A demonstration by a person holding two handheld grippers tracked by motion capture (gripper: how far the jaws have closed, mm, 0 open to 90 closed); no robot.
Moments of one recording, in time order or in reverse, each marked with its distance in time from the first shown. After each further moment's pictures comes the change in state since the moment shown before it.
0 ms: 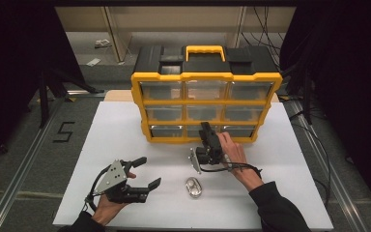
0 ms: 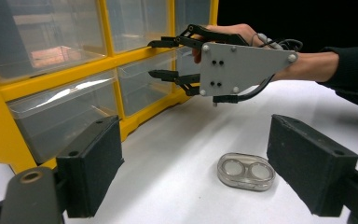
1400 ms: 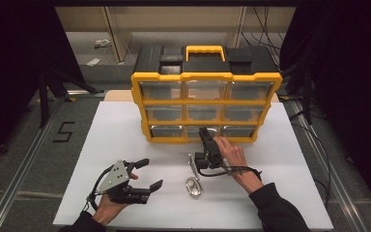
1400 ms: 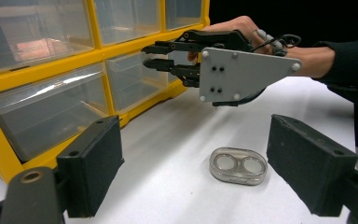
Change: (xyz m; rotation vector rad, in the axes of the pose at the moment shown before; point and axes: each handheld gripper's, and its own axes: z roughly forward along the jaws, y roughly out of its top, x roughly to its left) left arm 0.000 -0.002 0.004 0.022 -0.034 -0.004; right arm 0.006 0.004 -0.012 -0.008 -0.009 -0.090
